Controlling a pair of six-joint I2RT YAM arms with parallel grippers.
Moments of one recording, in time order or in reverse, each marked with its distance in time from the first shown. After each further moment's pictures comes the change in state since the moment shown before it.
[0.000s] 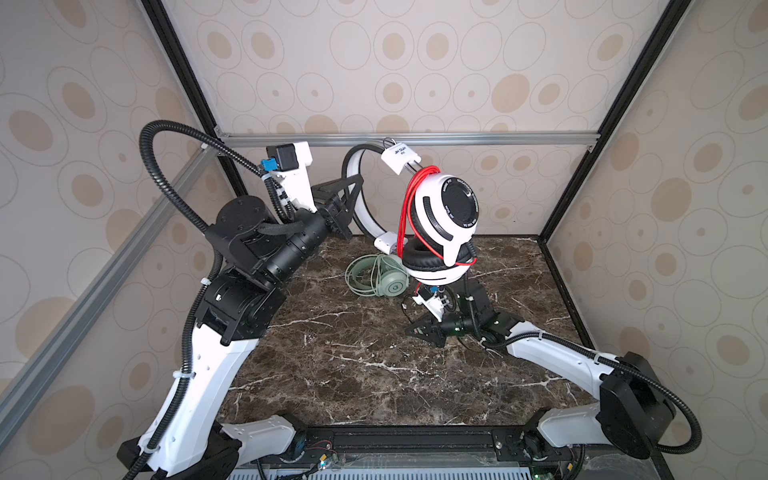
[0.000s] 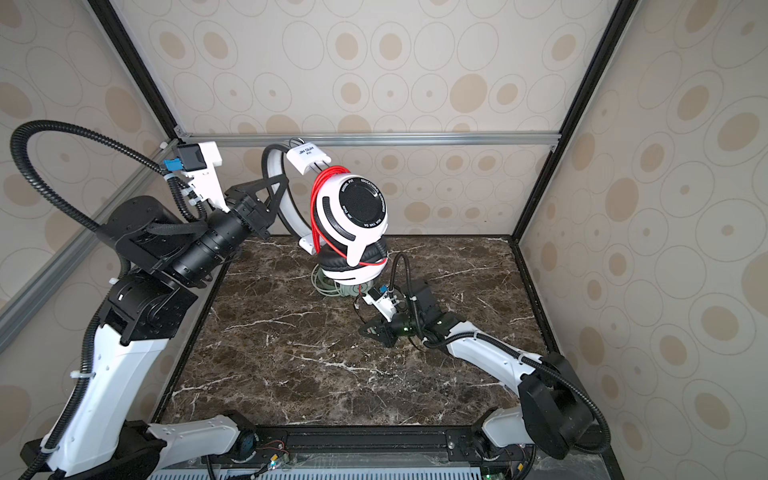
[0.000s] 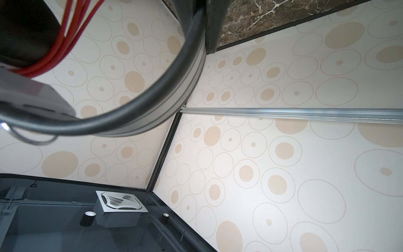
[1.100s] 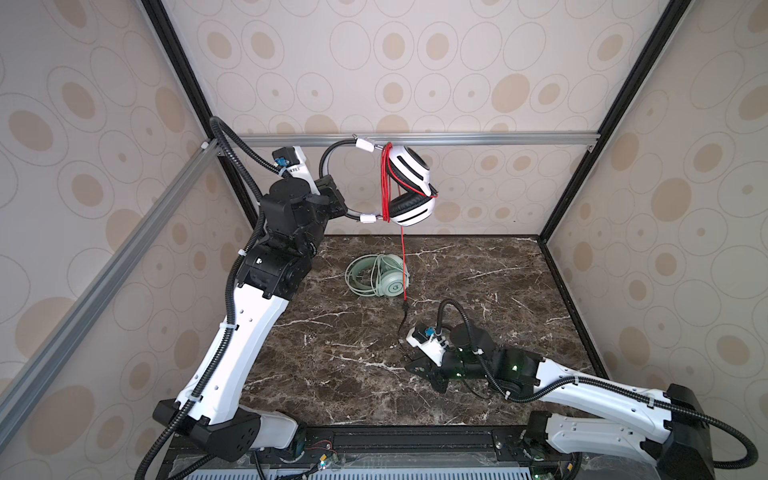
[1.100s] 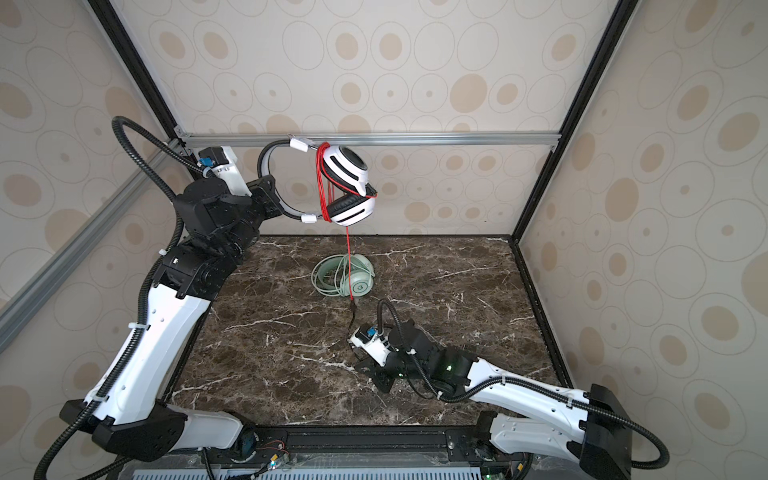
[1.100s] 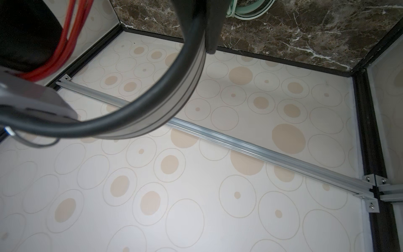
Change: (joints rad) left arm 0.151 0.167 -0.031 -0.055 -0.415 -0.055; right arm 0.430 -0.288 -0.095 -0.164 0.483 0.049
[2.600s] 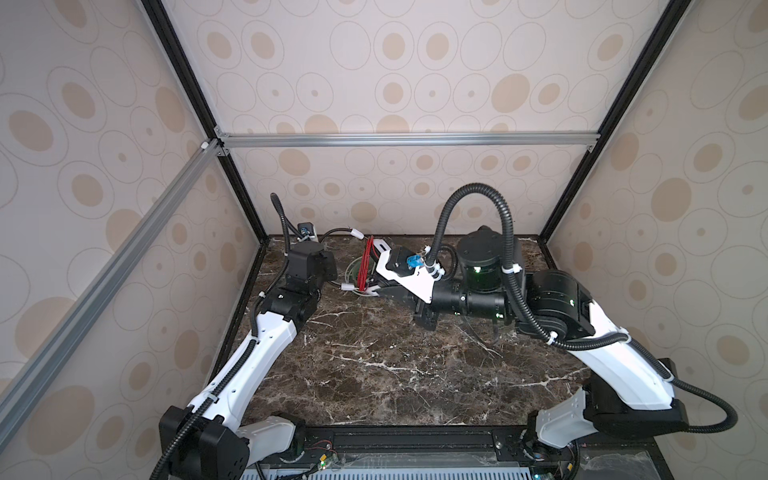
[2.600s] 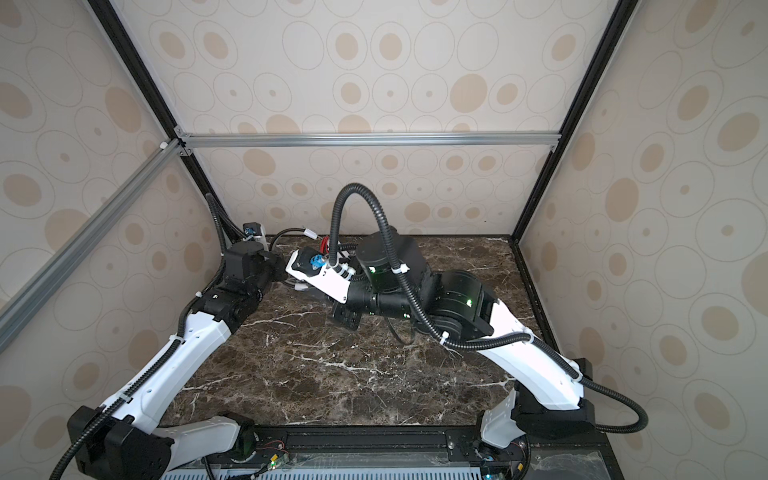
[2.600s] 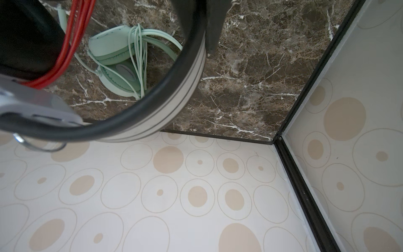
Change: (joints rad) left arm 0.103 -0.181 -0.694 0.122 -0.029 0.216; right arm 0.093 0.453 1.426 -0.747 0.240 -0.423
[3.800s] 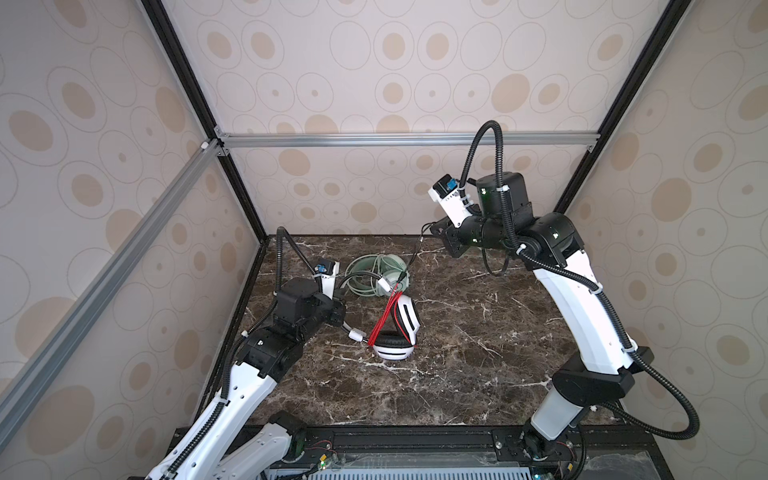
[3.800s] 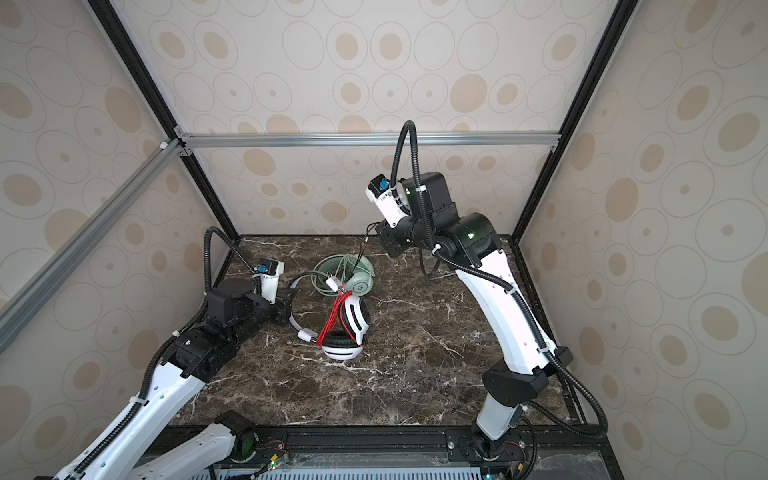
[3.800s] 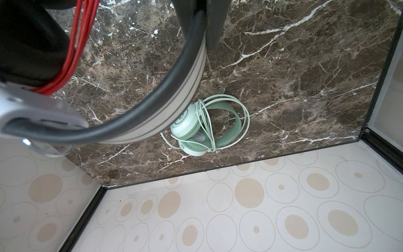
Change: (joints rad) left arm -0.144 -0.322 -0.161 -0.201 0.327 0.116; right arm -0.555 0.168 0.105 -0.138 -0.081 0.140
